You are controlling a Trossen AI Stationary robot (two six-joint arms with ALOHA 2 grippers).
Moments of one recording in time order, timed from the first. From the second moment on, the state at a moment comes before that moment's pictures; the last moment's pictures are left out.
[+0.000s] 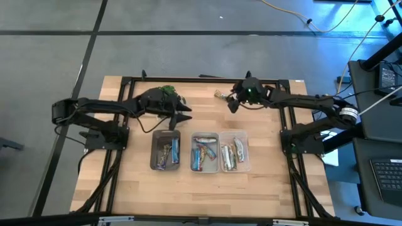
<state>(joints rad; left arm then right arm) 0.33 1.23 0.60 0.34 0.31 -0.18 -0.47 1.33 0.79 -0.08 0.08 0.12</state>
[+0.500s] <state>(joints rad) 0.39 1.21 0.60 0.34 0.25 -0.06 -0.55 1.62 0.79 0.09 0.09 0.03</state>
